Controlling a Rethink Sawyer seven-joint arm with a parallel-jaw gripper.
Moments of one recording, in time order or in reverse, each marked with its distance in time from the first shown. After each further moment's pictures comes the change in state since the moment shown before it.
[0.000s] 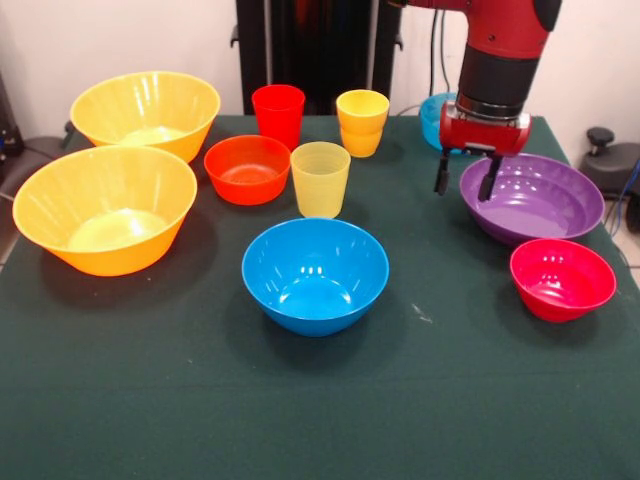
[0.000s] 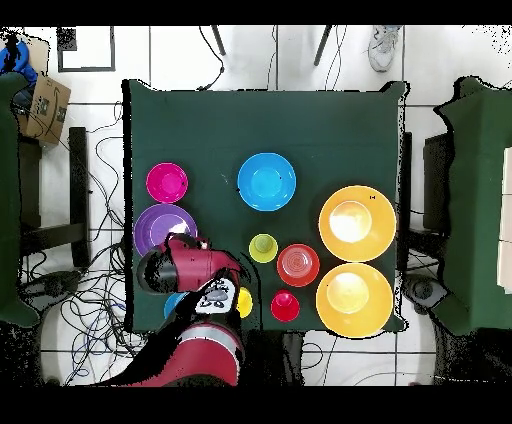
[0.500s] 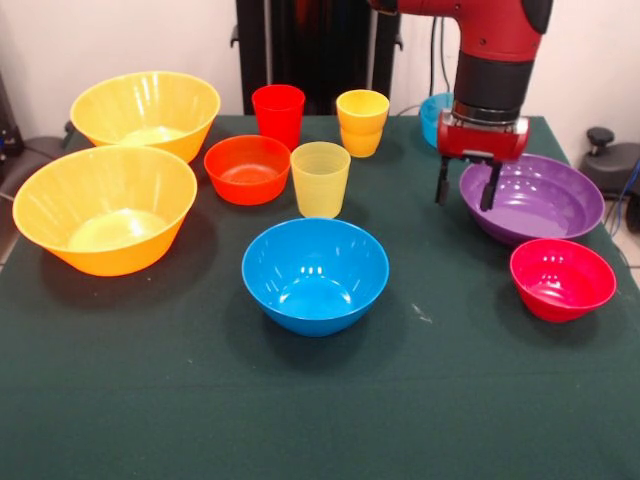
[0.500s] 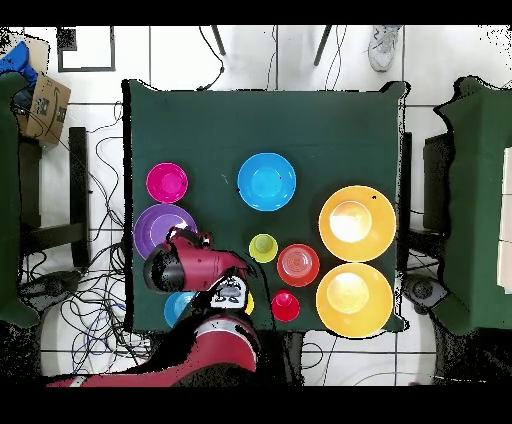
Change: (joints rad) arm -0.055 0.000 0.049 0.023 0.000 -0.091 0.000
